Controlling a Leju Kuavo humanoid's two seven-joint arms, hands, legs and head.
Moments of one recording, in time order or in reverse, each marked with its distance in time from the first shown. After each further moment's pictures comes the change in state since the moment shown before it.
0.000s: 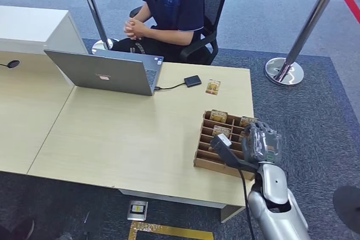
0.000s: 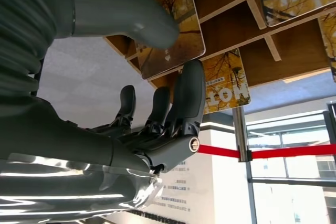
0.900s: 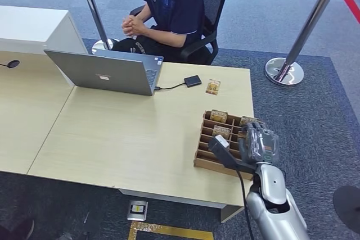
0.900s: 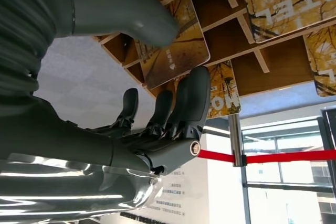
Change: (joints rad) left arm 0.000 0.000 0.000 0.000 0.004 0.000 0.002; right arm 0.000 -0.004 0.021 -0.008 -0.017 0.018 0.003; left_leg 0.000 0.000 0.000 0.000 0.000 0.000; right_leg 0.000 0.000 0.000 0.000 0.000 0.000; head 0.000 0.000
